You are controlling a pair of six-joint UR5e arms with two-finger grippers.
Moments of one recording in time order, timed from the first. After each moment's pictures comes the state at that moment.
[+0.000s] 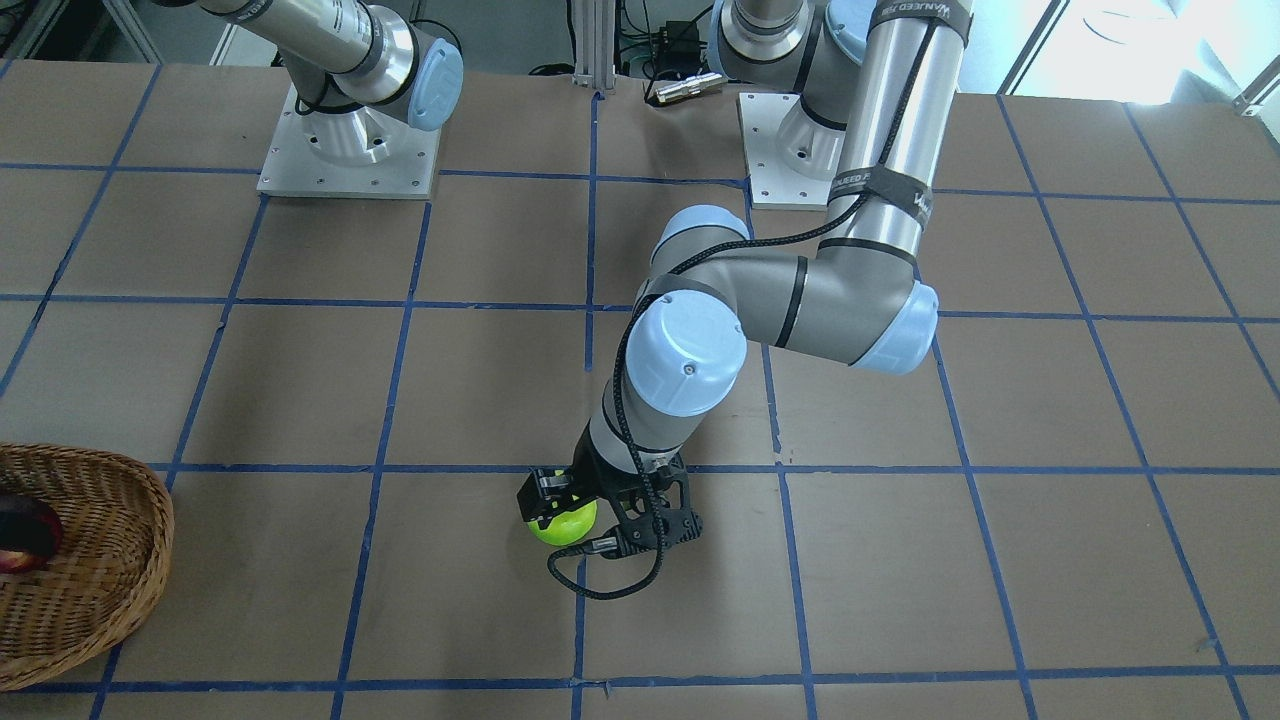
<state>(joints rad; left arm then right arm) -1.82 -2.12 -1.45 -1.01 1.34 -0.57 1.08 -0.93 1.39 -1.97 -1.62 -0.43</state>
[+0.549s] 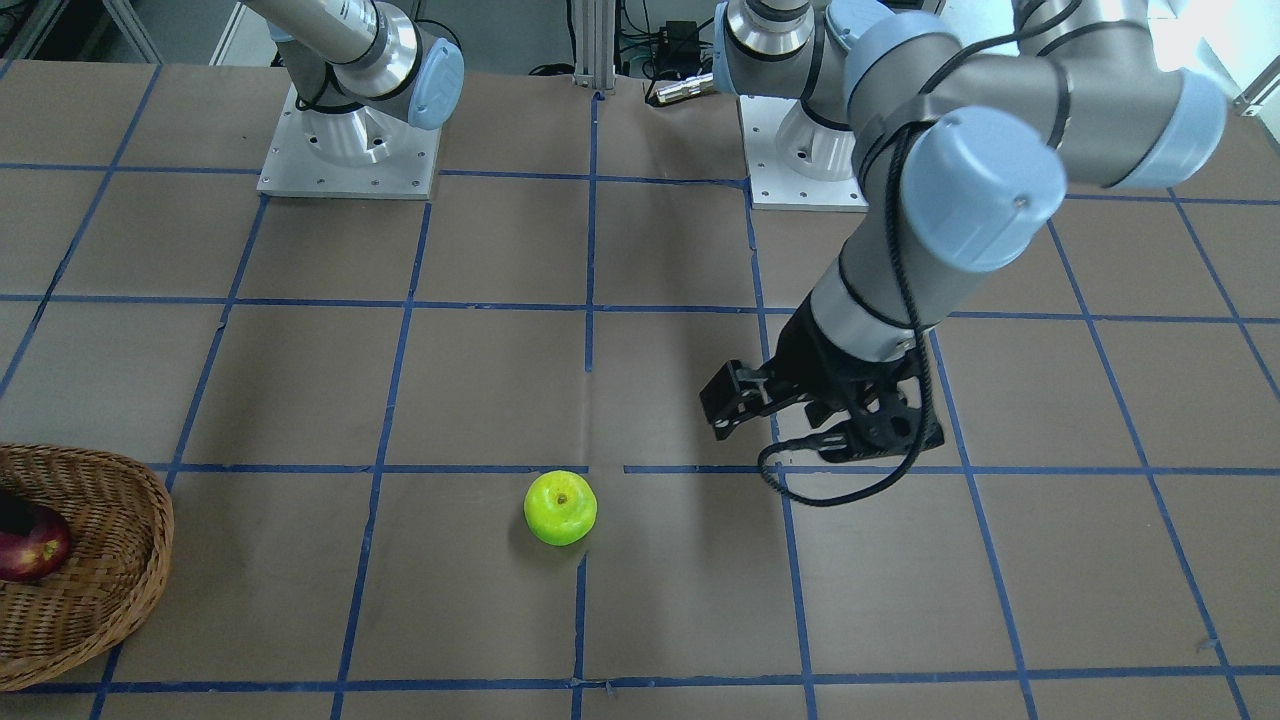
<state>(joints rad) -1.61 -1.84 -1.44 -1.41 1.41 -0.24 1.10 -1.03 1.37 -1.87 -1.60 -0.43</state>
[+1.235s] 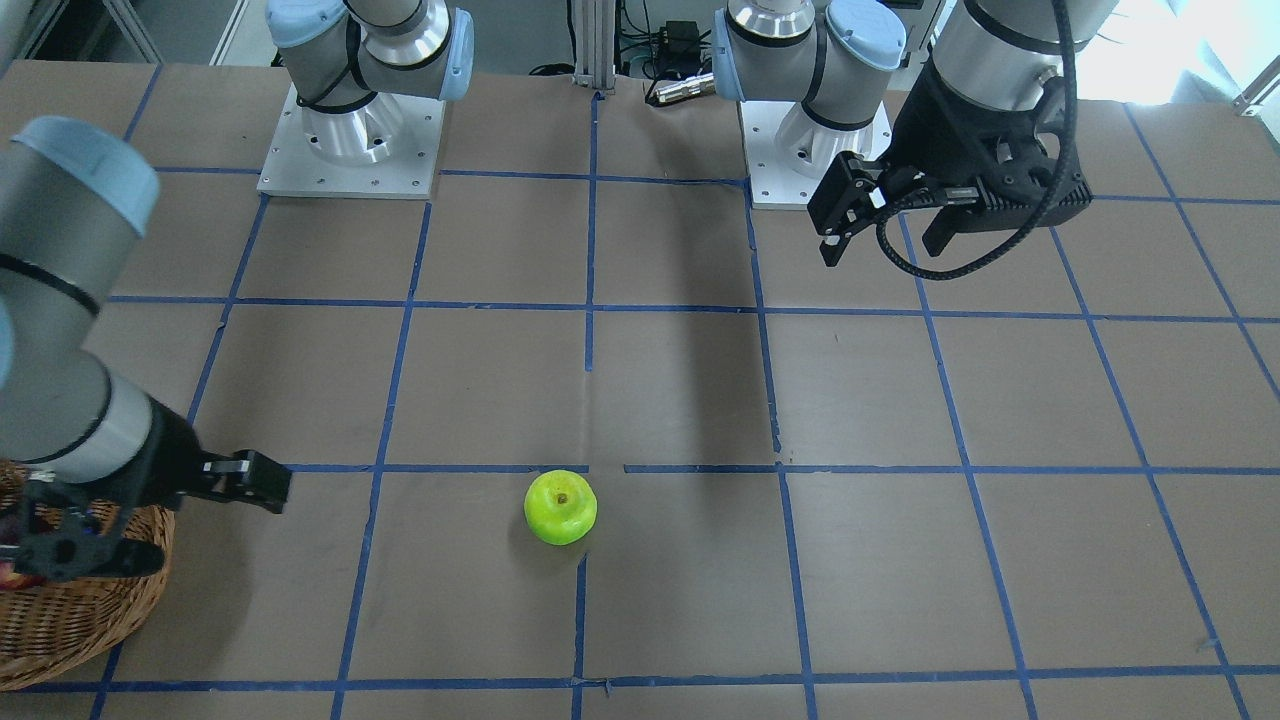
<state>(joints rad) -1.55 -1.59 -1.46 -1.66 1.54 -0.15 1.48 -1.14 1.38 -1.76 -1.52 -0.03</state>
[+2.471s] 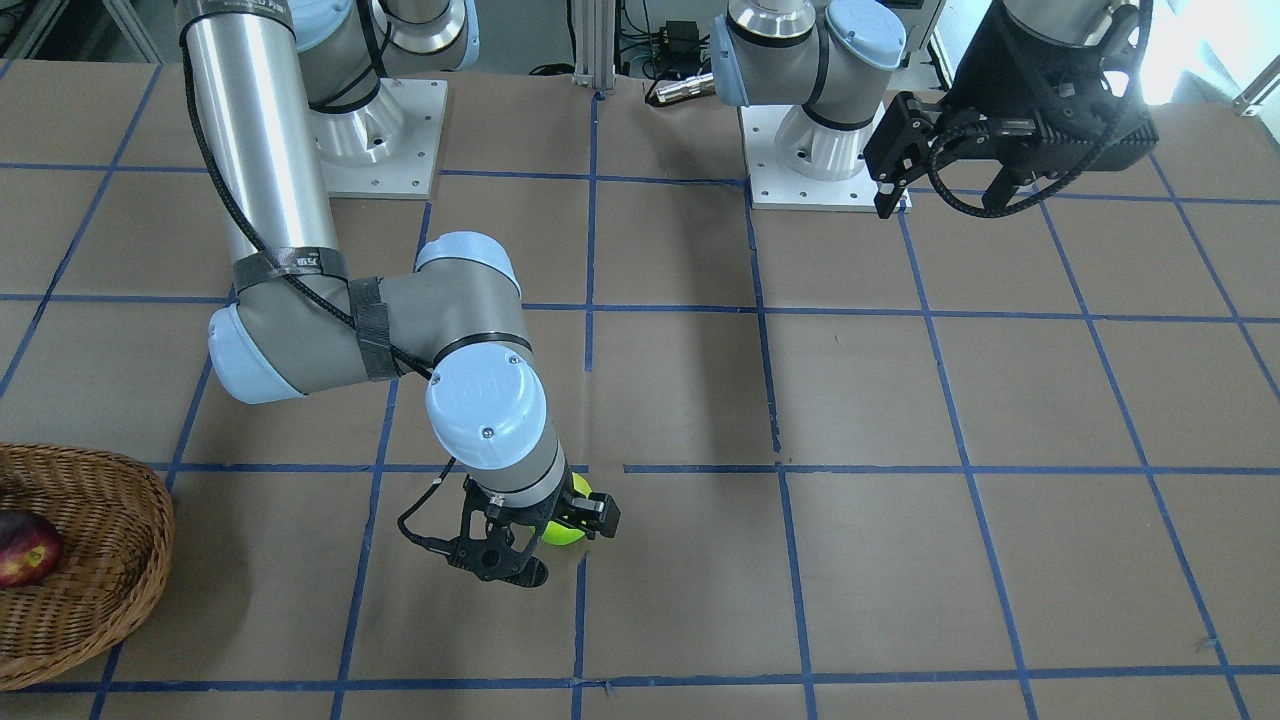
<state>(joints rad) -1.48 -1.54 -1.45 -1.72 1.56 0.03 1.84 -0.93 1.40 -2.03 -1.47 0.55</state>
